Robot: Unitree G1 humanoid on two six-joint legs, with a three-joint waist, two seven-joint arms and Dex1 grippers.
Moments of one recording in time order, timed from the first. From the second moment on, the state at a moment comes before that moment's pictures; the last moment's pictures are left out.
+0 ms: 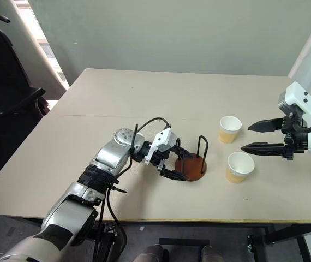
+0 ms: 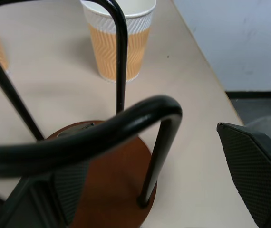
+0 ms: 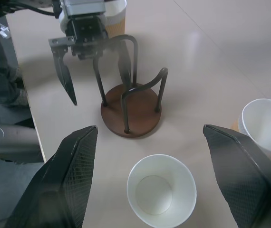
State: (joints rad) left arm -0.89 0.39 -0.34 0.42 -0.17 0.25 -1.44; right arm -0.58 -1.25 -0.18 -0.26 0.68 0.94 1.23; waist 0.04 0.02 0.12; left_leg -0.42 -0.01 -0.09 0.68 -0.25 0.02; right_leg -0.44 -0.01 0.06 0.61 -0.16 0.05
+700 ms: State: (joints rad) left arm -1.07 0.72 -0.11 0.37 -0.26 0.33 -1.52; right arm -0.90 -1.16 0.14 0.01 0.39 0.63 1.32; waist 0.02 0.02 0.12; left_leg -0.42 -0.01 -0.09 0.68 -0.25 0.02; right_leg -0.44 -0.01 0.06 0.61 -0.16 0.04
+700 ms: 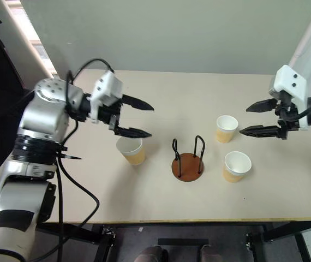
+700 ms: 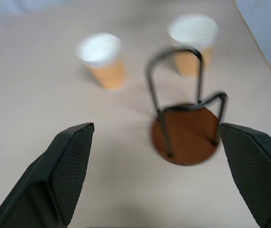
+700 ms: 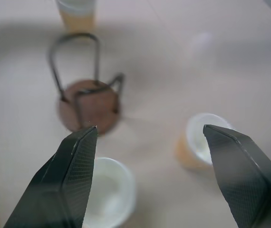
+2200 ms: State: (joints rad) left arm -0.81 0.85 -0.03 0.13 -0.41 0.41 -1.41; right arm -1.35 -0.73 0.34 0.71 -0.22 0.10 1.56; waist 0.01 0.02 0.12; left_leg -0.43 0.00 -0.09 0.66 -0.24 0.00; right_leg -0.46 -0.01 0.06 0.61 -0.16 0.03
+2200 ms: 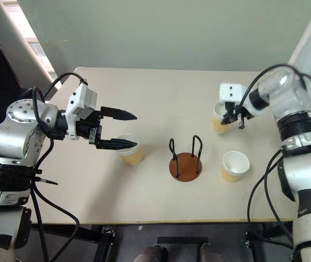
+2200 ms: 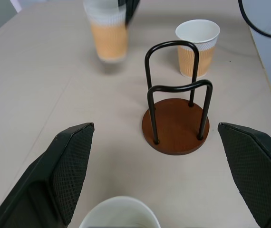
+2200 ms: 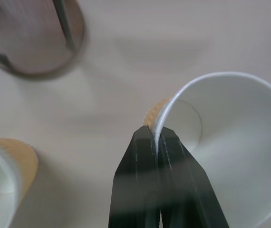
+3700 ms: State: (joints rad) left arm -0.85 0.76 -0.08 0.24 -0.34 0.33 -1.41; right arm -1.19 -0.71 0.47 -0.14 -0.03 0.50 1.49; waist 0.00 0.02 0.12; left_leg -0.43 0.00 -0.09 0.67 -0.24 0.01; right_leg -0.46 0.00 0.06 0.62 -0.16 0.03
